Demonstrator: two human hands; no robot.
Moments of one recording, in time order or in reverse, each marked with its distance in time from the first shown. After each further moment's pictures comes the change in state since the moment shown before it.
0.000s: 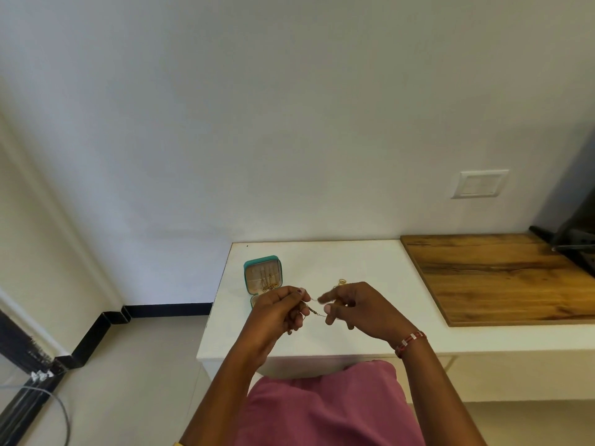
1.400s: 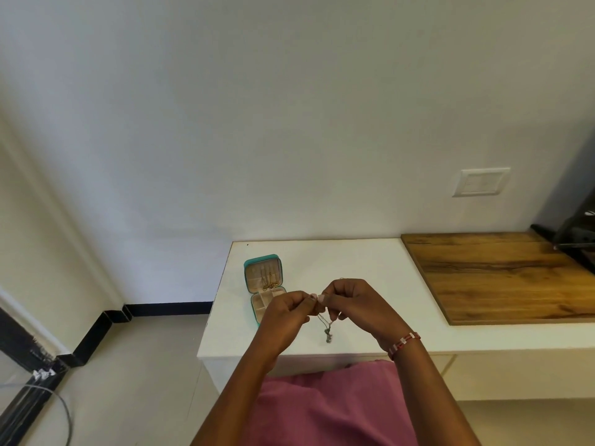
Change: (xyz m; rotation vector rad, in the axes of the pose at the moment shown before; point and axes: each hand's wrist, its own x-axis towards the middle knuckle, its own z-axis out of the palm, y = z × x) left_hand -0.001 -0.007 0.016 0.292 0.001 0.143; right_hand -0.004 -0.015 0.005 0.260 0.056 0.037
